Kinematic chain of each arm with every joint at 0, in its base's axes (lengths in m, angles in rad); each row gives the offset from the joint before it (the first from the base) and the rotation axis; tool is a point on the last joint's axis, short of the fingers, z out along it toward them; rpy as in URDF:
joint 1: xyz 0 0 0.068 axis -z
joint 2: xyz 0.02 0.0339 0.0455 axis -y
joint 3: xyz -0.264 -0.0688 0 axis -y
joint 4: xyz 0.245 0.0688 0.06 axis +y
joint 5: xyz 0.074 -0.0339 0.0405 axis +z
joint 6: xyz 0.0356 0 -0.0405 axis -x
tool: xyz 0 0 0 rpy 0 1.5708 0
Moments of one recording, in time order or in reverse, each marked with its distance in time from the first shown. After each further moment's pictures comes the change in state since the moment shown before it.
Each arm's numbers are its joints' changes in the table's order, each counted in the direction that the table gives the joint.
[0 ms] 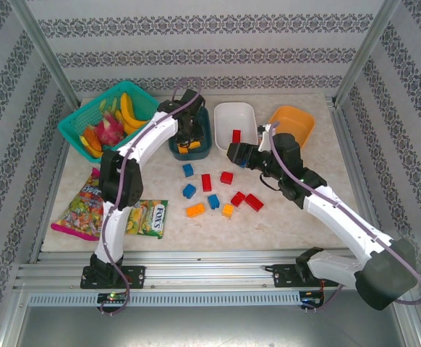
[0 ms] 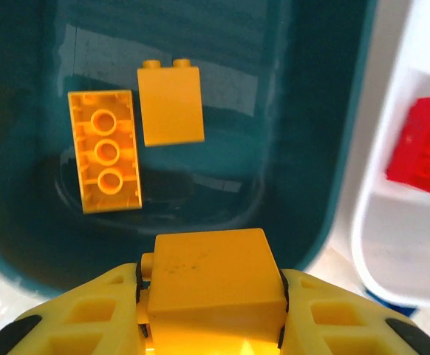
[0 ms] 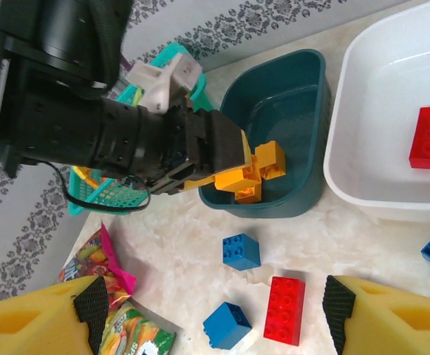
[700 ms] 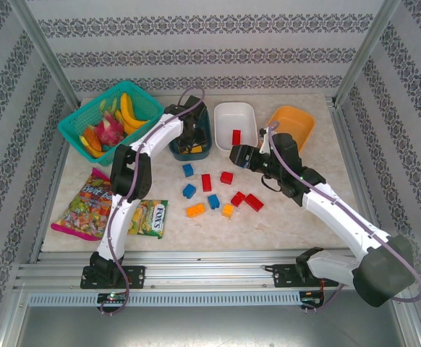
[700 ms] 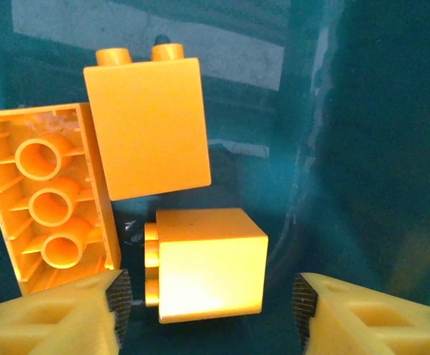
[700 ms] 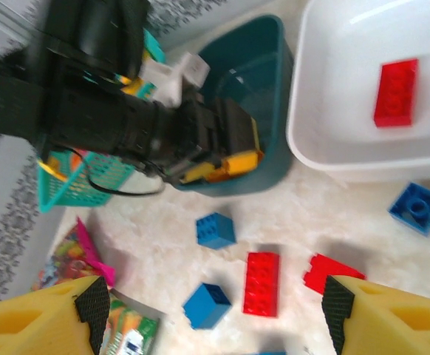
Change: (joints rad) left arm -0.022 -0.162 0.083 -0.001 -0.068 -0.042; right arm 0.019 -0.028 0.010 0.117 -0.021 -0.023
